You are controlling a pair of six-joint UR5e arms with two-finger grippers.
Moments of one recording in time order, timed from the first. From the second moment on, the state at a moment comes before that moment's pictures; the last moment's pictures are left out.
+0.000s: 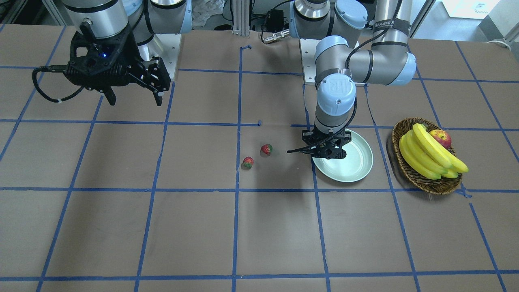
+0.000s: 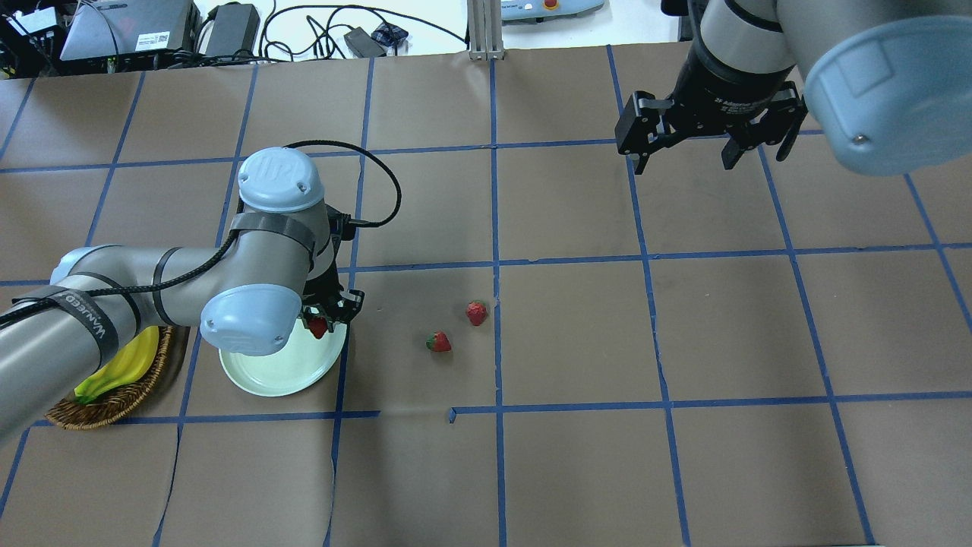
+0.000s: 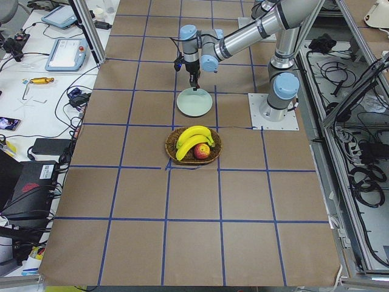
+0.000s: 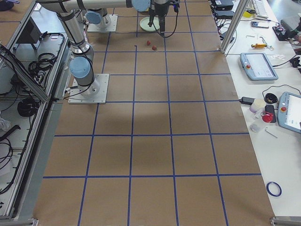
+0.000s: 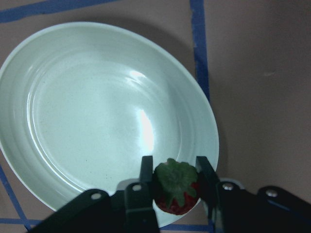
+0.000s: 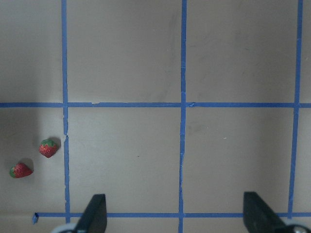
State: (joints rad) left arm -1.63 -1.76 -2.08 -1.03 1.75 0.04; right arm 1.65 -1.59 1.59 -1.65 -1.58 0.07
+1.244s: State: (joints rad) left arm -1.85 -1.83 -2.01 -0.99 1.57 -0.26; right arm 1.65 -1.59 1.58 -1.65 -1.58 0.07
